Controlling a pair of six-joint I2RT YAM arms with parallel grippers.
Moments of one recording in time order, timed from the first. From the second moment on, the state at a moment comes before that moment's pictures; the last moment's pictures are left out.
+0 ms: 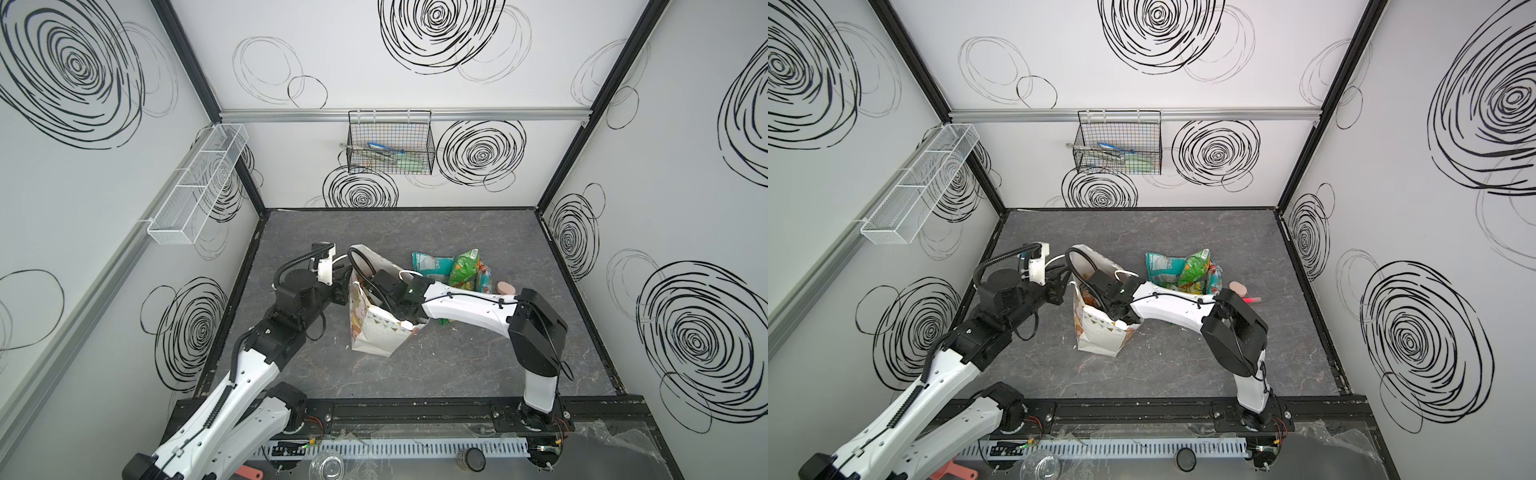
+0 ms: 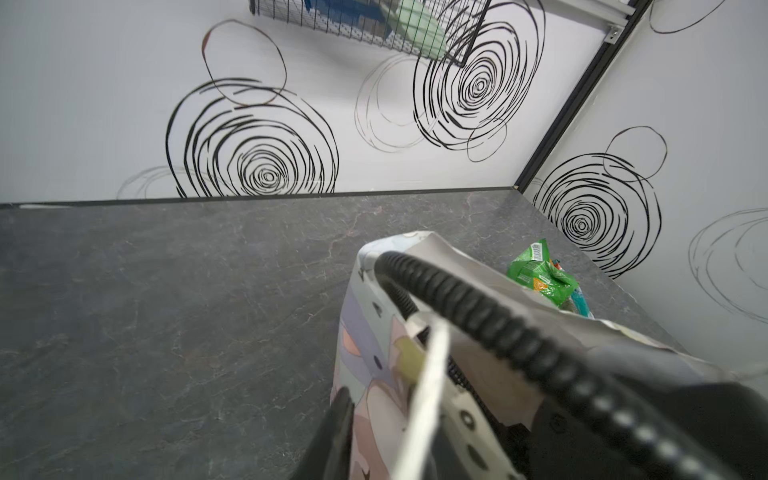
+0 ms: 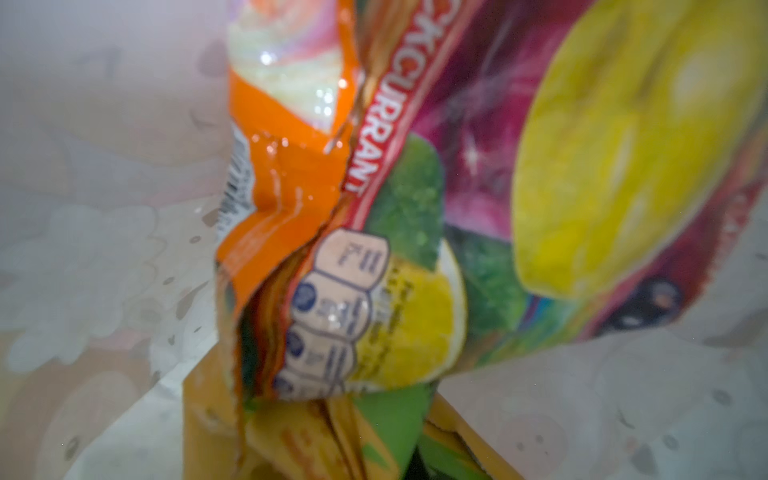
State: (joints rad) left arm -0.40 0.82 0.71 -0.22 0.03 -0.26; right arm 1.07 1.89 1.43 -0.65 -0.04 0.38
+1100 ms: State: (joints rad) left arm -0.35 0.90 0.74 -0.14 0.23 -0.28; right arm 1.05 1.88 1.63 -0.71 -0.04 0.35
